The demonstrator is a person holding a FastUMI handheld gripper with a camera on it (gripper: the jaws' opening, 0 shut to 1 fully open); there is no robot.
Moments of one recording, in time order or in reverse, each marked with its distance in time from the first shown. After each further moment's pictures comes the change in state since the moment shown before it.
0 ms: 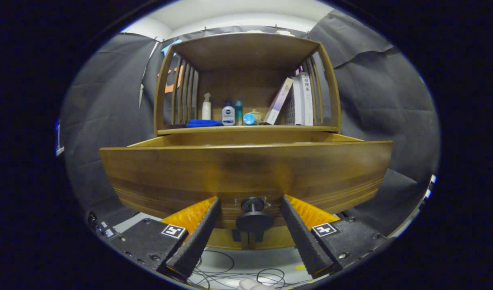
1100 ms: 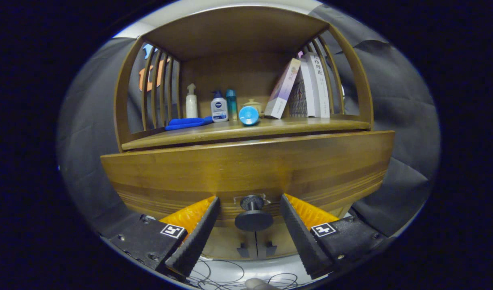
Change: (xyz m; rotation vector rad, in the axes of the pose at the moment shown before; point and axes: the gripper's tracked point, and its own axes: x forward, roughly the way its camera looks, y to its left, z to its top) arm 0.130 0.010 0.040 0.089 0.079 -0.021
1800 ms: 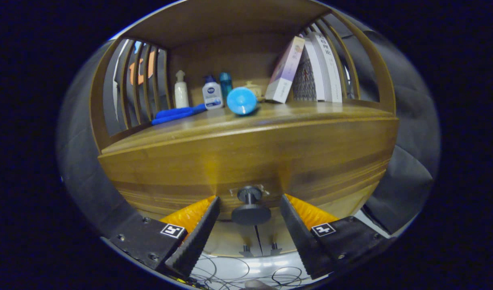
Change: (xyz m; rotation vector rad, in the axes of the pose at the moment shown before) arm 0.034 -0.009 -0.004 0.048 0.139 0.005
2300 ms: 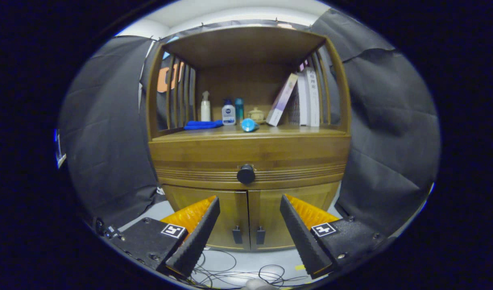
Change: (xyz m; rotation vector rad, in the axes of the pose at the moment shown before) arm -0.184 -0.012 -0.020 -0.119 -0.207 0.042
